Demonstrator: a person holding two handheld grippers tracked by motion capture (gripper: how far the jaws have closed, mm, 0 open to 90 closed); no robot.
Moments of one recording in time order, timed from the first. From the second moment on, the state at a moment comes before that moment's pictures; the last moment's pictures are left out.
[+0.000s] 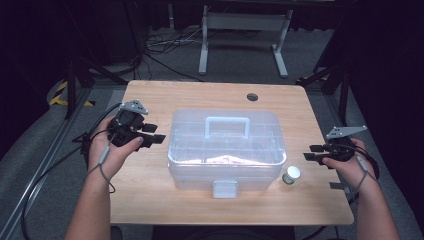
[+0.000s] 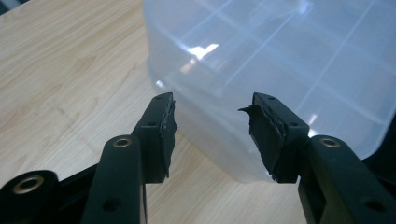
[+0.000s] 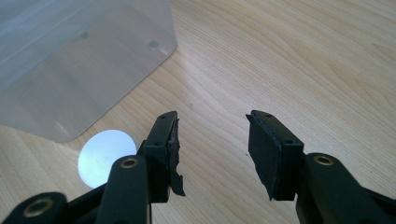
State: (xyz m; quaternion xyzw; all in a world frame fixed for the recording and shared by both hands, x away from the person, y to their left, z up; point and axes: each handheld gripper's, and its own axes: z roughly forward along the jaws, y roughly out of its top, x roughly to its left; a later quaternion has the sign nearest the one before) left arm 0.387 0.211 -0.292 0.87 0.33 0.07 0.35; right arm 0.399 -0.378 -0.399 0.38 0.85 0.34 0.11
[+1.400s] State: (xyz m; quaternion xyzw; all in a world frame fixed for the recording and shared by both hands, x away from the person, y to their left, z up) left arm 0.428 0.081 -0.260 0.92 0.20 0.05 0.33; right arm 0.393 -0.375 -0.414 0.41 0.84 0.34 0.11
